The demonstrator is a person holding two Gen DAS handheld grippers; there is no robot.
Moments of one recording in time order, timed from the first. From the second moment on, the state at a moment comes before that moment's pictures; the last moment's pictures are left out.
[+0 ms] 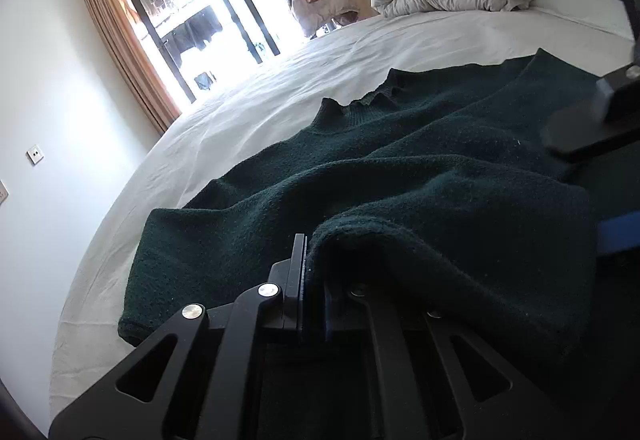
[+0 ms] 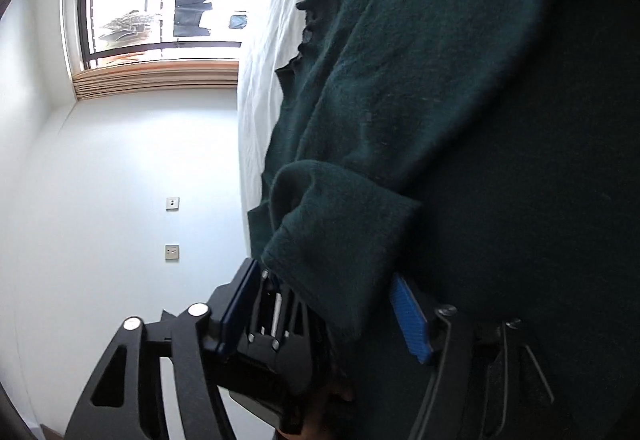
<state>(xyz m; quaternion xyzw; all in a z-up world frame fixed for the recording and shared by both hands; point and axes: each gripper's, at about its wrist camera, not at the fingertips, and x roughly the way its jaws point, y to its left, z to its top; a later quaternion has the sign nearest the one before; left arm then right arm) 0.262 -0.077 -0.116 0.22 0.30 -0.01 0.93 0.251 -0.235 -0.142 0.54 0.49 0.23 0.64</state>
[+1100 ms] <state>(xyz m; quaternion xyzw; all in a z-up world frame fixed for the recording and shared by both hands) 0.207 0.060 -0.041 -0.04 0.30 -0.05 0.95 0.336 -0.299 -0.094 0.21 0.54 0.14 0.80</state>
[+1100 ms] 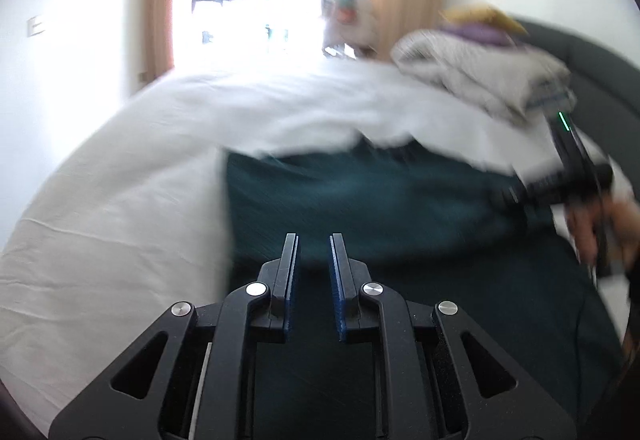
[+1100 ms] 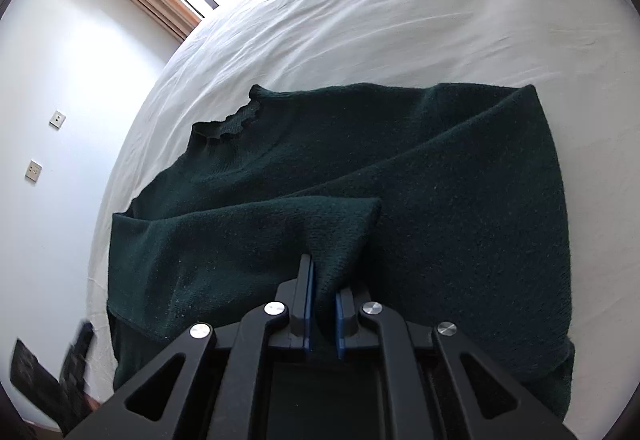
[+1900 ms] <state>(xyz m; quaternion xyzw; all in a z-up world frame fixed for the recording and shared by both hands) 0.313 0.048 -0.100 0.07 0.42 0.01 0.90 0.341 -0.291 -0.093 0.19 0.53 0.11 0.82</state>
